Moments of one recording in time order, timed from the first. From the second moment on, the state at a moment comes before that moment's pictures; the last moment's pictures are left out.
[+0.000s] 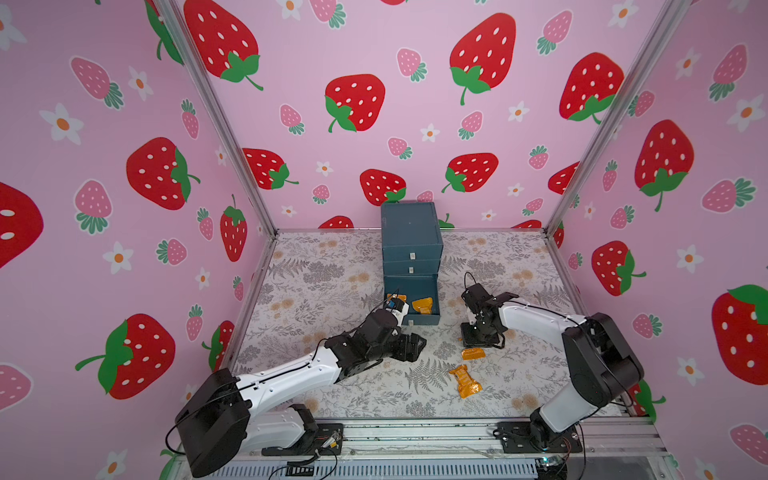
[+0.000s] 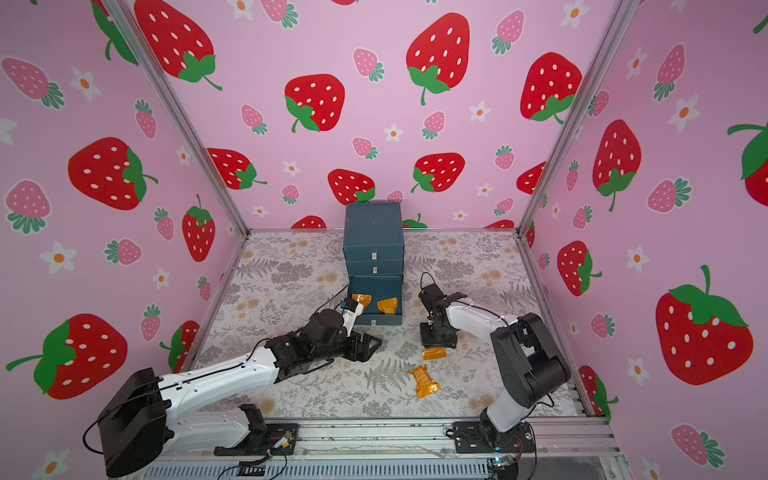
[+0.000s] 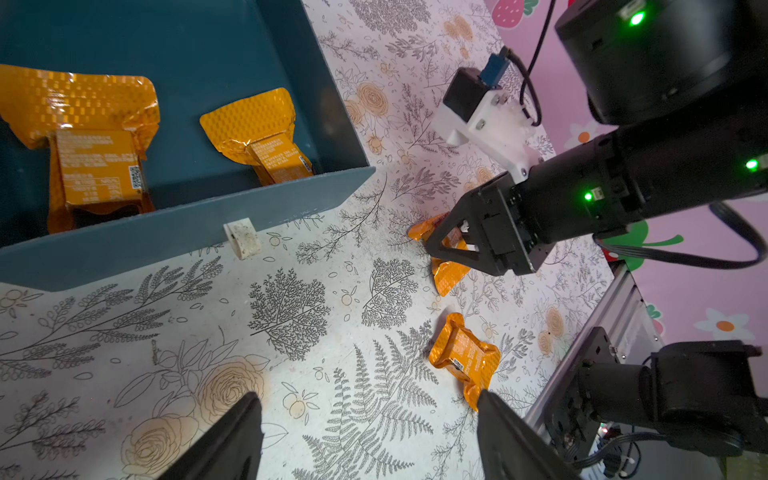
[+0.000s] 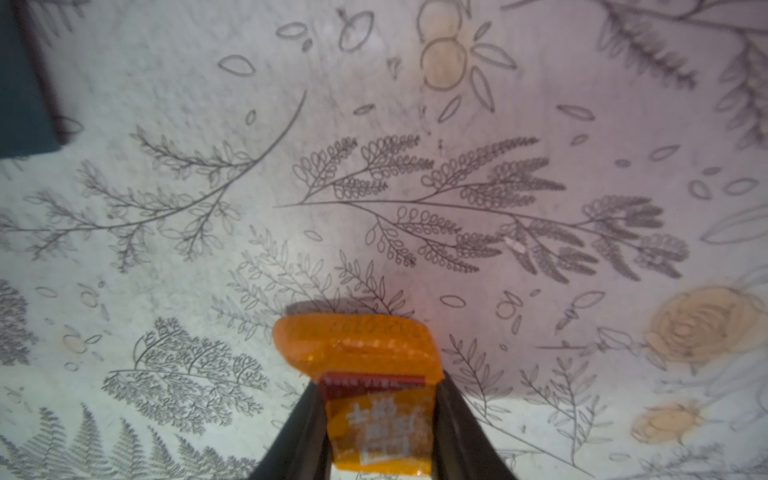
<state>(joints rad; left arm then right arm) -0.86 1.23 0.66 -0.11 0.10 -0.57 0.52 1.63 0.92 -0.77 0.00 0.42</state>
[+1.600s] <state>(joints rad) -0.50 1.24 0.78 -0.12 0.25 -0.91 0.67 1.79 1.45 -0.70 -0.15 0.61</state>
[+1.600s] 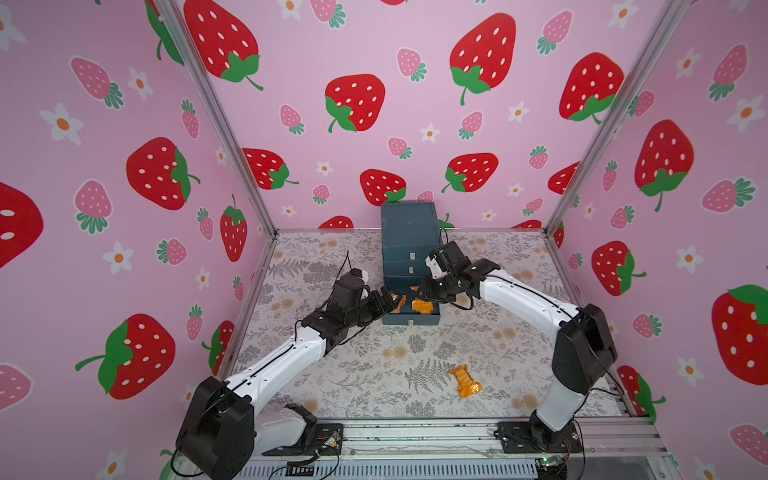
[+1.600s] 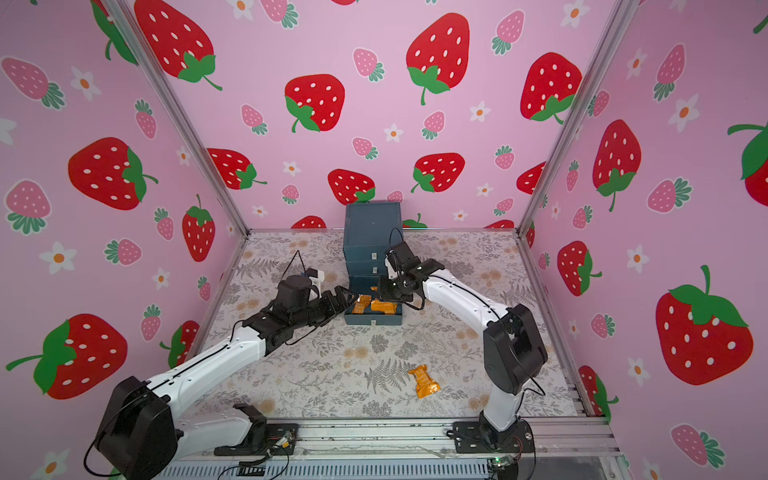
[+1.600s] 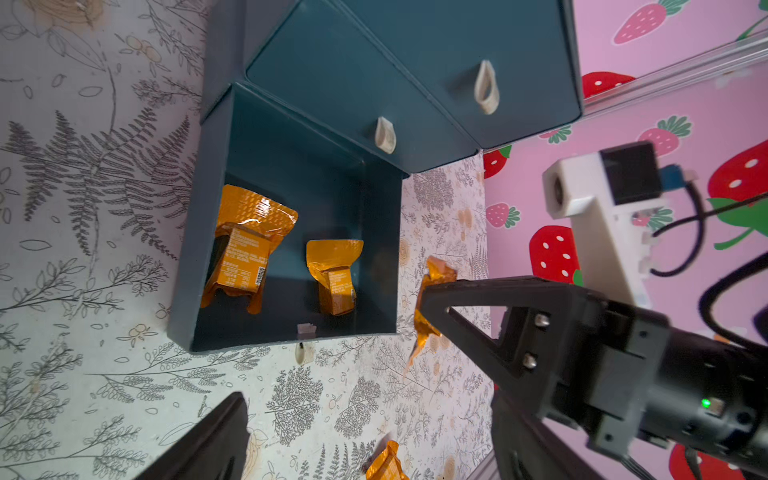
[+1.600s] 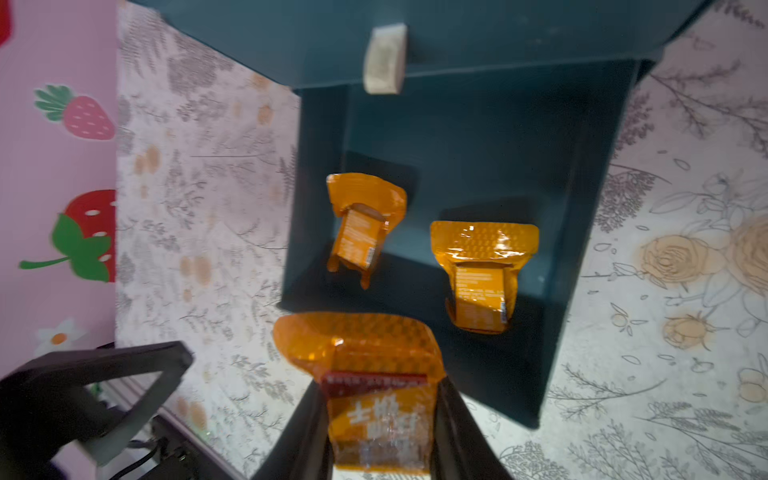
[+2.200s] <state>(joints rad) -0.50 1.37 0.77 -0.10 0.21 -0.82 0.70 2.07 1.56 -0.63 -0.03 0.66</state>
